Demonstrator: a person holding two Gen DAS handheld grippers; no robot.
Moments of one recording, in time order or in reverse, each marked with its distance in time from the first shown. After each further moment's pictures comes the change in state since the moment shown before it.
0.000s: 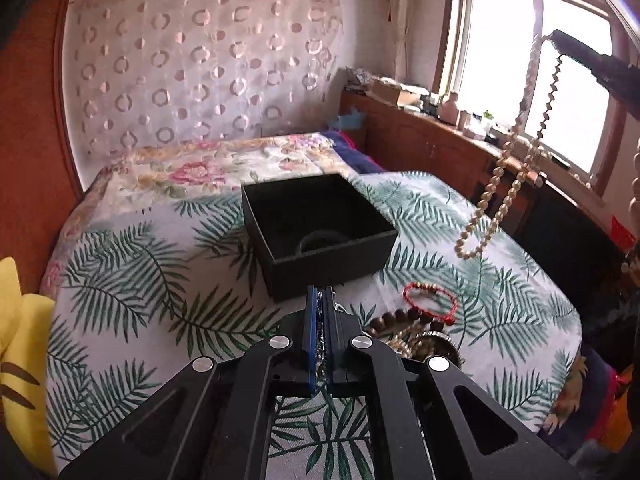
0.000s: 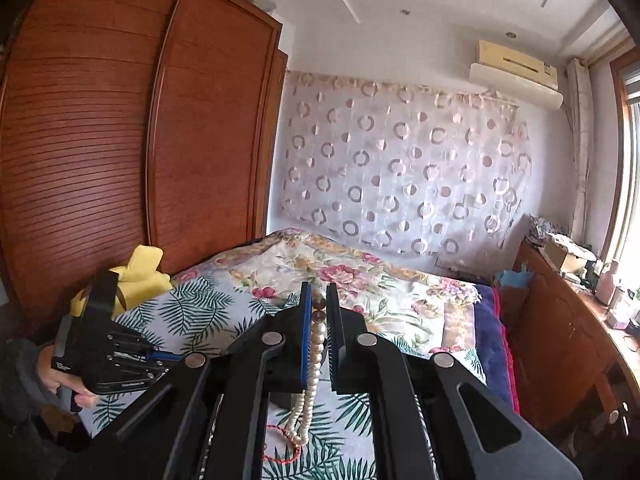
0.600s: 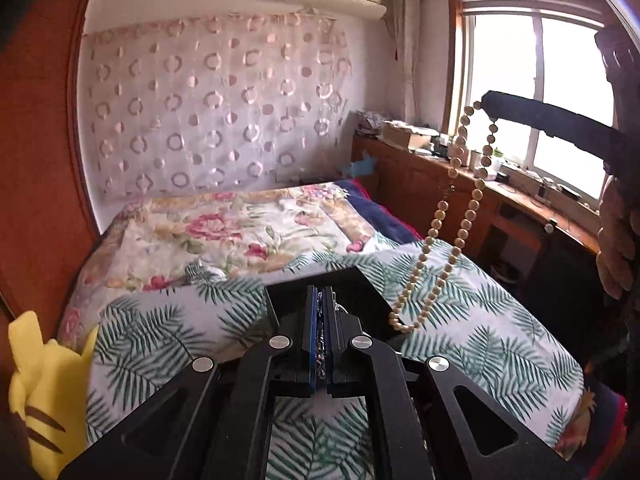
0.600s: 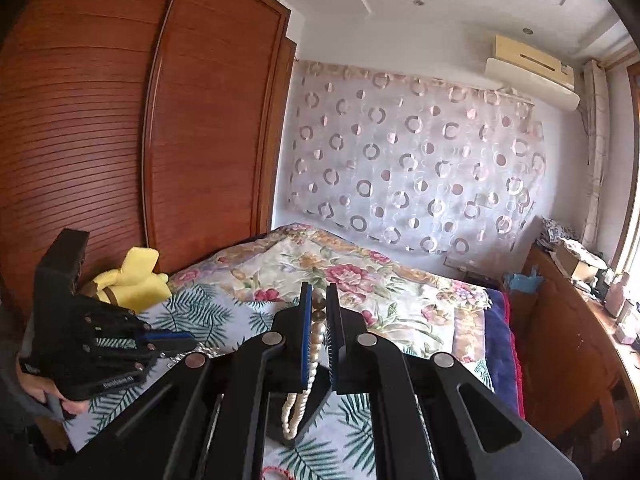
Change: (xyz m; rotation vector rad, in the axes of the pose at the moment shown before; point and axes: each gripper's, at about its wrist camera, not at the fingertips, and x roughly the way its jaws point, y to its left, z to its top) left arm -0.013 0.005 0.073 0.017 -0.141 0.068; right arm 0.070 0.008 0.040 -0.018 0.040 0.026
